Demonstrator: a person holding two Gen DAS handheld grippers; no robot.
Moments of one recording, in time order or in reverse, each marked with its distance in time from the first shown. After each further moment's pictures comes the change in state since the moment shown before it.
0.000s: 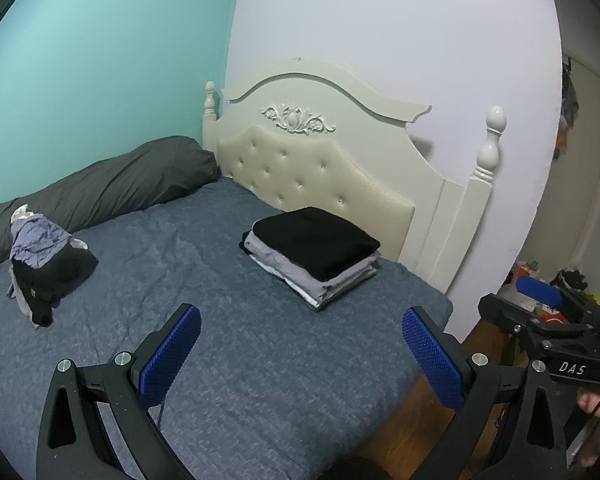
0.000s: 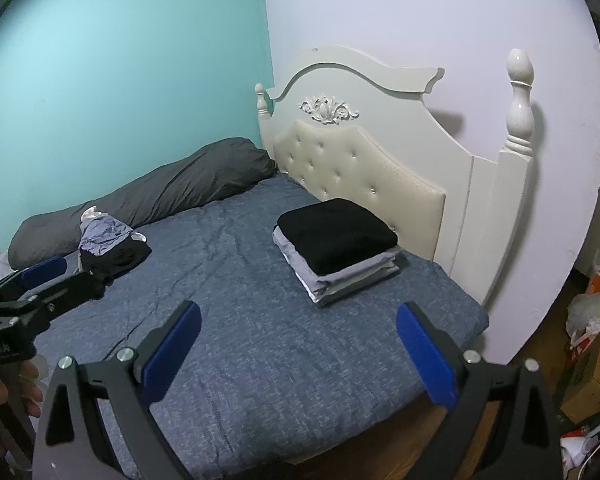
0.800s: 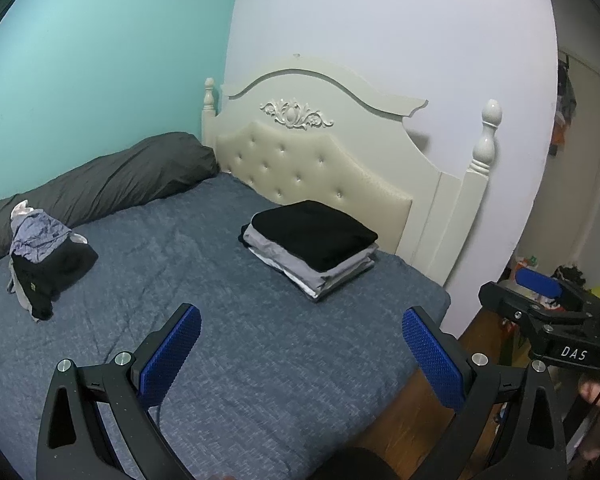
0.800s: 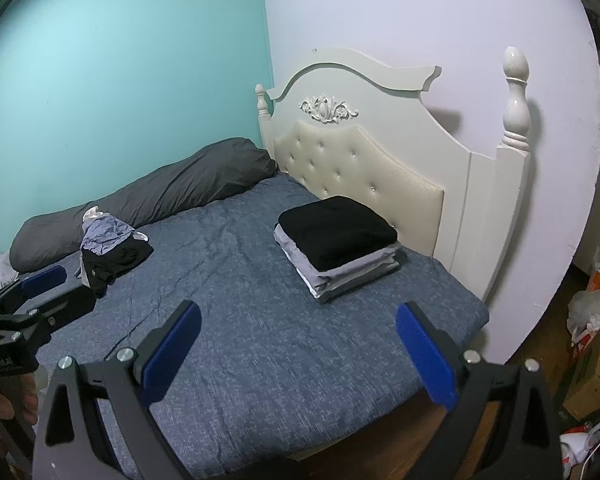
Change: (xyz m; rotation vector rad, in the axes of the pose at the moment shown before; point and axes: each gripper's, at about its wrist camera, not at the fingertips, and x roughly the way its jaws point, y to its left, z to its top) left arm -0.009 0.002 -0.014 0.010 0.008 -0.016; right arm -0.005 0.000 -0.008 0.009 -0.001 -0.001
